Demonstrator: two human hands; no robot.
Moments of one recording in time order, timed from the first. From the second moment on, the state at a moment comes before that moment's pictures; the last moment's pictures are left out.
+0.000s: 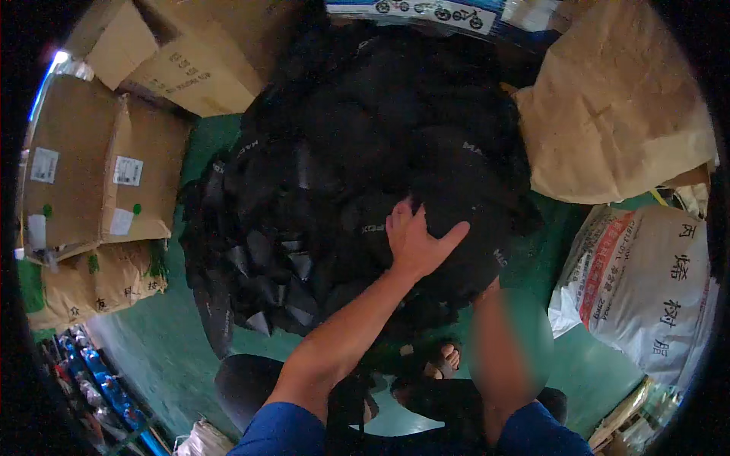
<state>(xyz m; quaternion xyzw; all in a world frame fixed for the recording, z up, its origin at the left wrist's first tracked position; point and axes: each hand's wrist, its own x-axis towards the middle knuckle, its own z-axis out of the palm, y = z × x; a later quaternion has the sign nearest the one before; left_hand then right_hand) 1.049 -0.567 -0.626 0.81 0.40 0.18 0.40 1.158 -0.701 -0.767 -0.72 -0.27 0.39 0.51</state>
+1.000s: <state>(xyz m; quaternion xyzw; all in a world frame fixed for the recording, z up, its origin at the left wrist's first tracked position) 0.943 -0.584 -0.215 0.75 0.41 0.34 0.39 1.087 -0.774 -0.433 -0.59 -0.33 0.56 0.47</state>
